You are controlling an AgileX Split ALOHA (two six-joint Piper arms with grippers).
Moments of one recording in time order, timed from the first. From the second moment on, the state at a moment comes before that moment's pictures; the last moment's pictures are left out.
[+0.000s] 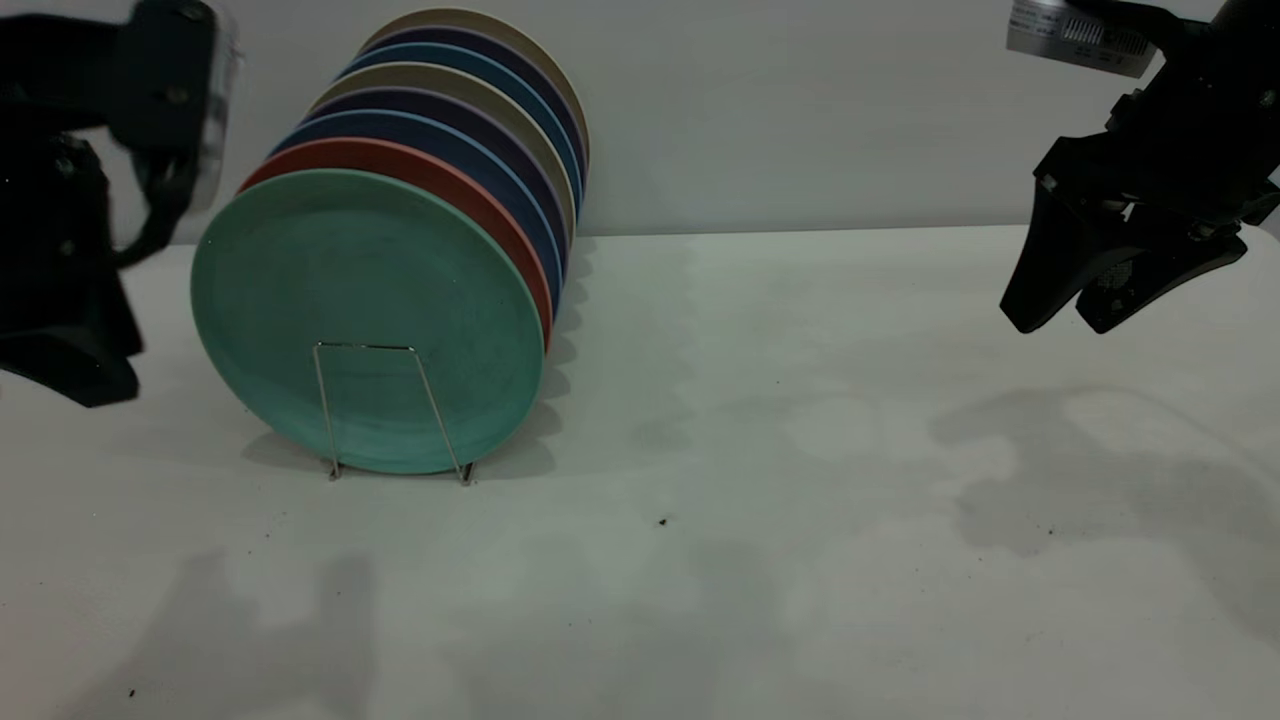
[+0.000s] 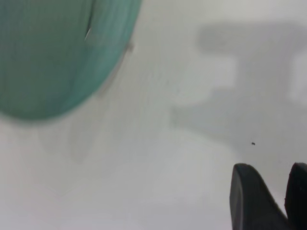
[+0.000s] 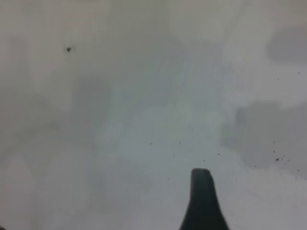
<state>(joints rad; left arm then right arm) -0.31 1.52 -0.84 0.14 0.57 0.79 0.07 1.99 -1.29 0.54 0.80 -0.63</state>
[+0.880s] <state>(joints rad) -0.10 1.52 -0.88 0.26 0.51 -0.32 0.14 1.87 -1.29 0.18 0.80 -0.35</state>
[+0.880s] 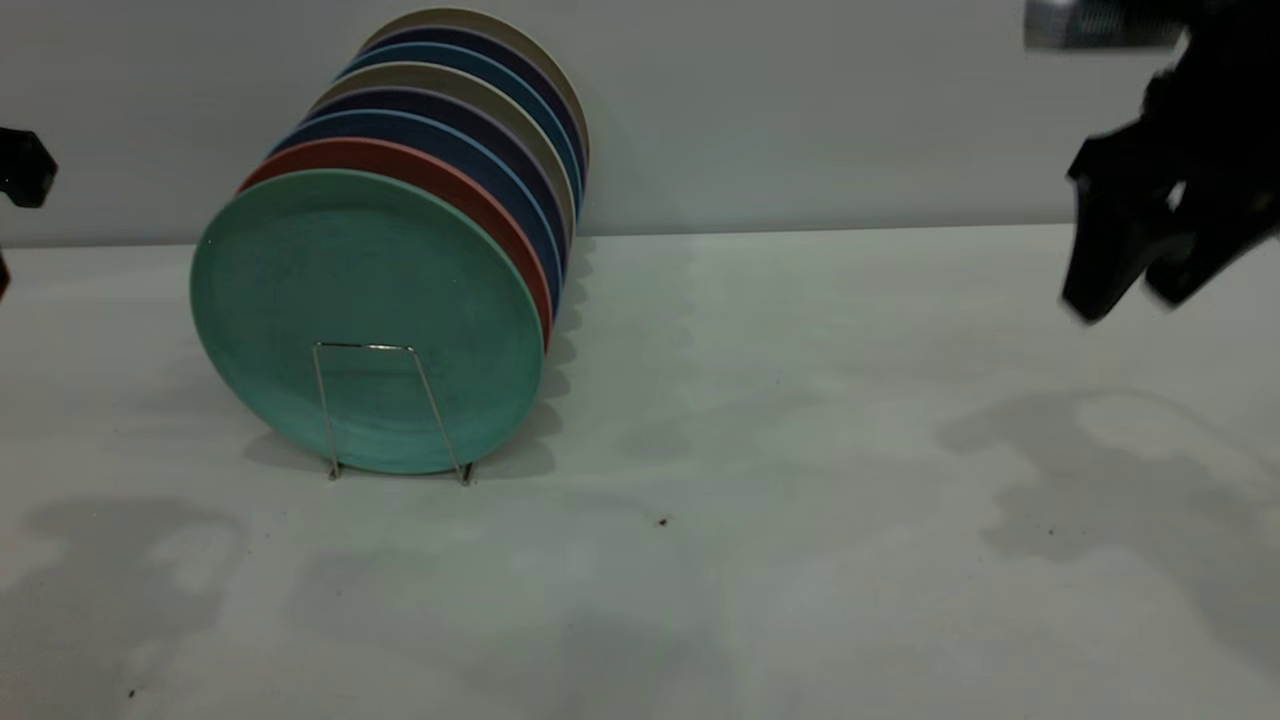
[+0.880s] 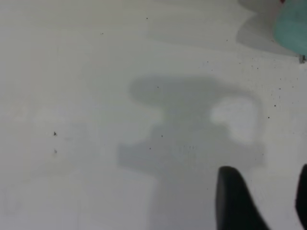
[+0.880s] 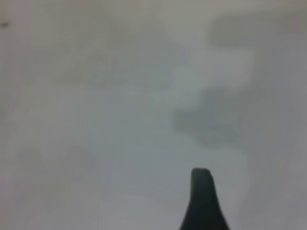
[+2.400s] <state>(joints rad) -0.10 0.21 -0.62 -0.06 1.16 0.05 0.45 0.37 -0.58 0.03 1.15 -0.13</state>
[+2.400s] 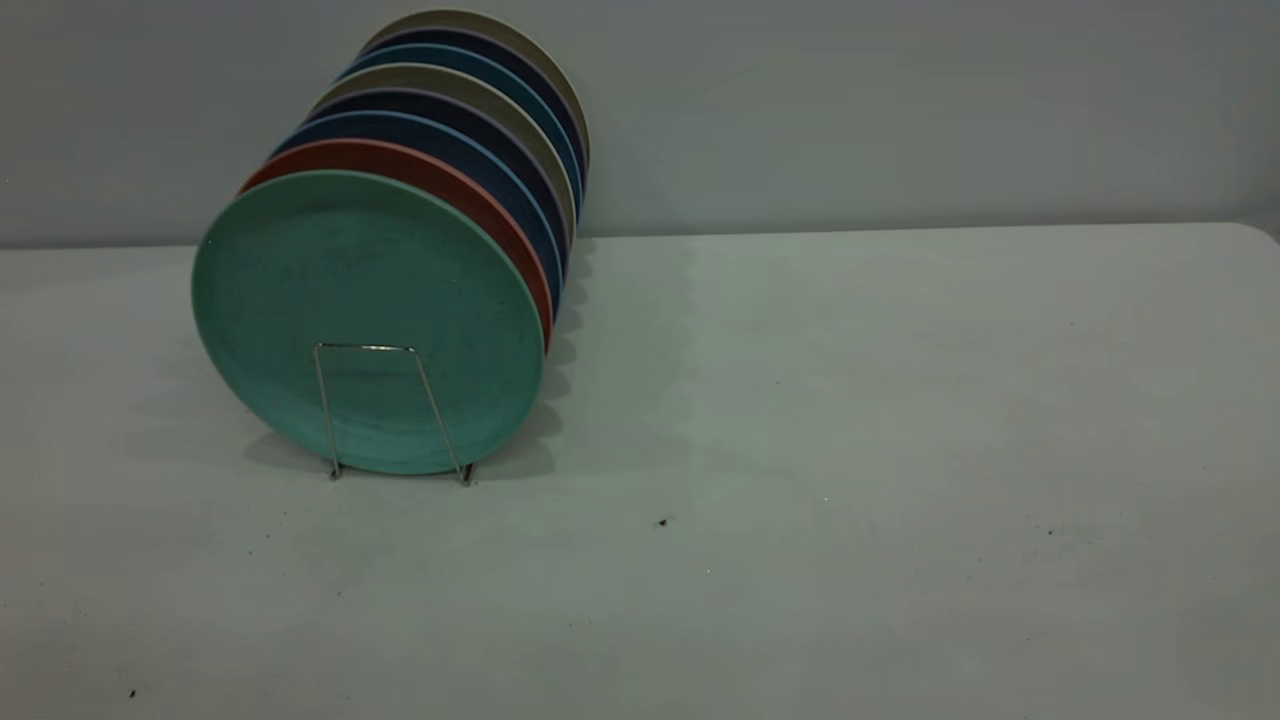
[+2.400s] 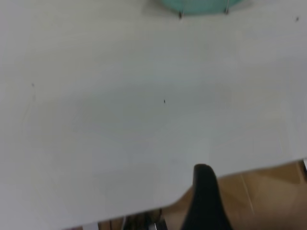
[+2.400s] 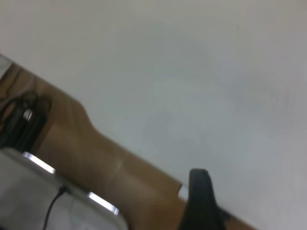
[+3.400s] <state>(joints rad) -0.10 0.02 -0.49 -0.12 1.13 0.17 0.45 0.13 -0.47 0.06 1.13 -0.16</state>
